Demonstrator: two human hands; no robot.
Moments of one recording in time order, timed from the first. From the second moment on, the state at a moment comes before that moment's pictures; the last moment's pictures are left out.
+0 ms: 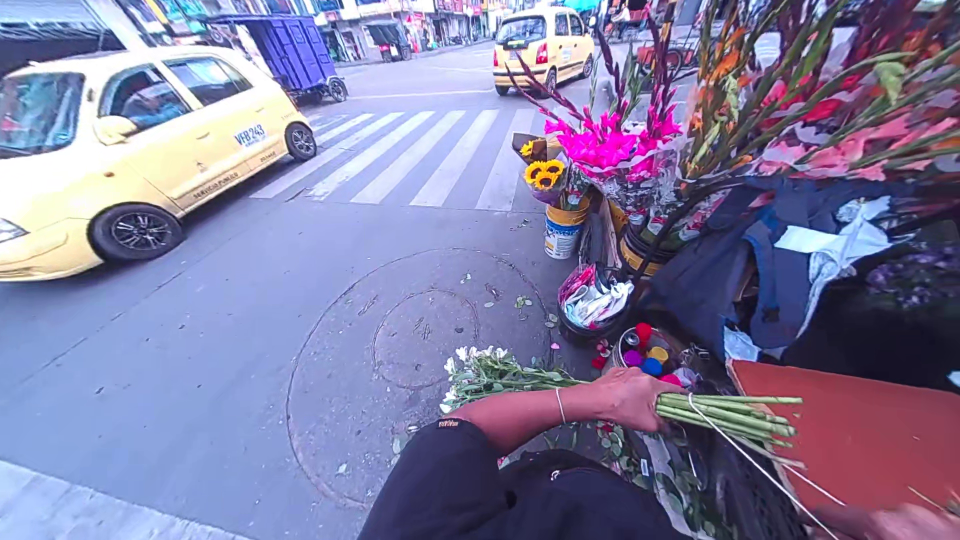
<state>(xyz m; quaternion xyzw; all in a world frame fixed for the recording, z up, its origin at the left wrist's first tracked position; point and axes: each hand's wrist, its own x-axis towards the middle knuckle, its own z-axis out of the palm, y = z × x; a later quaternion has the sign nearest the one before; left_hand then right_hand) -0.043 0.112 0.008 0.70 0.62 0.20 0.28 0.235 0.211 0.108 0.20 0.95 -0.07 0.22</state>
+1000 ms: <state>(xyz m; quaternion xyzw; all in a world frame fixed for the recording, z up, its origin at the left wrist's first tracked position) -0.033 0.111 0.042 0.75 0.36 0.35 0.43 0.167 0.181 0.025 0.17 0.32 -0.79 -0.50</state>
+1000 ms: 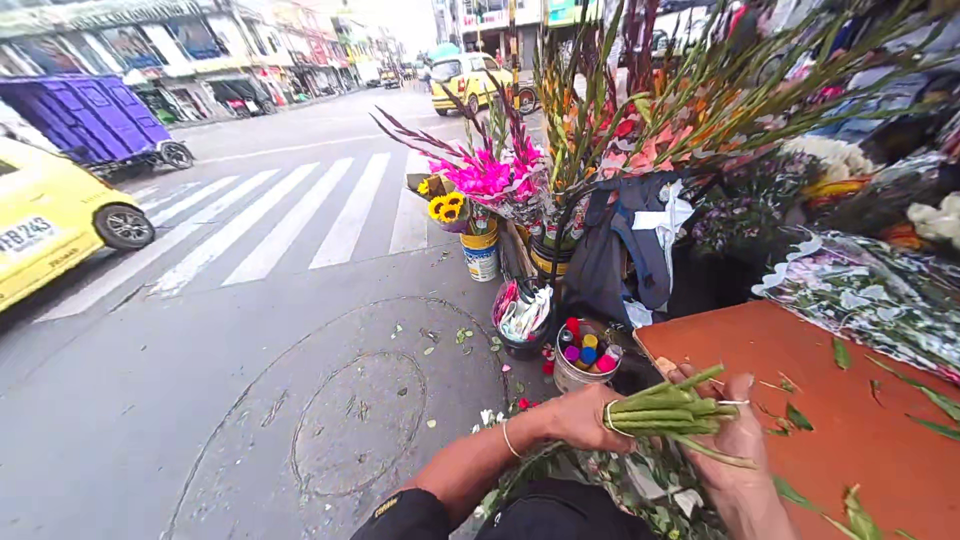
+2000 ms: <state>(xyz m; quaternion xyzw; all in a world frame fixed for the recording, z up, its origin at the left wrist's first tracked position) 0.000 0.117 0.010 0.81 0.34 0.11 0.47 0.160 0.268 0.064 0.12 0.93 -0.34 0.02</state>
